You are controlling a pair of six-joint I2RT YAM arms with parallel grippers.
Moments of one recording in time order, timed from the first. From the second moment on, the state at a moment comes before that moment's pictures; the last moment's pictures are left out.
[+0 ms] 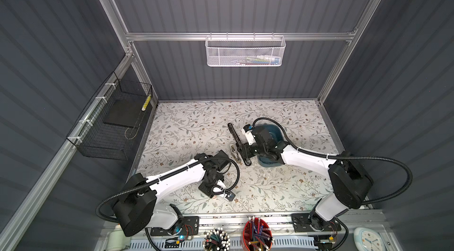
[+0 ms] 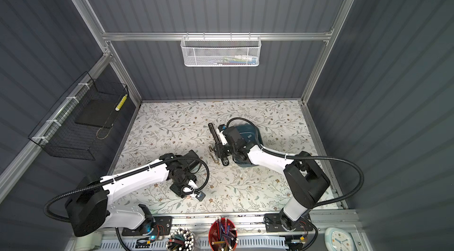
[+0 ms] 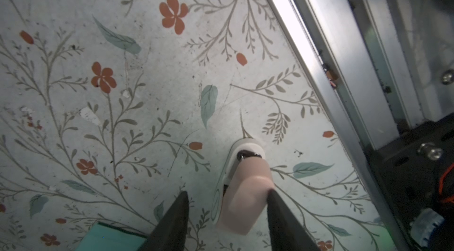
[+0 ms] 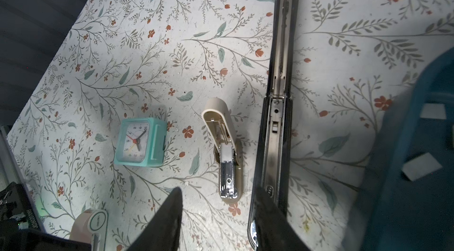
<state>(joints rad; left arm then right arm) -0.86 1.37 0.83 -1.00 0.12 1.39 0.73 1.61 0.98 -0.11 -0.15 0.35</state>
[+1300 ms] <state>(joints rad) -0.87 1.39 0.86 -0.93 0.09 1.28 0.71 1.56 0.87 -0.05 -0.14 0.39</state>
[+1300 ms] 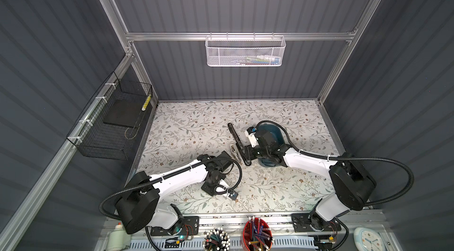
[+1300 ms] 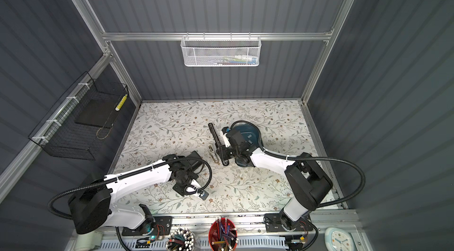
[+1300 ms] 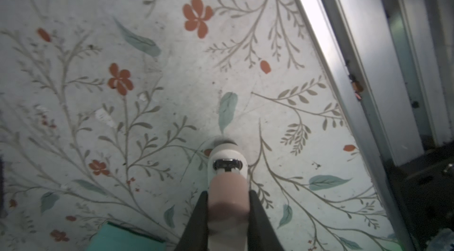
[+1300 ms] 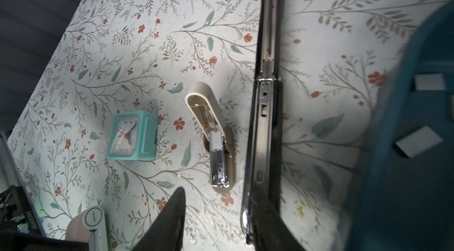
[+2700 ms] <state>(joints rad) -0.74 1.07 0.90 -0.24 0.34 0.77 0.89 1.12 0.87 -0.02 0.03 0.59</state>
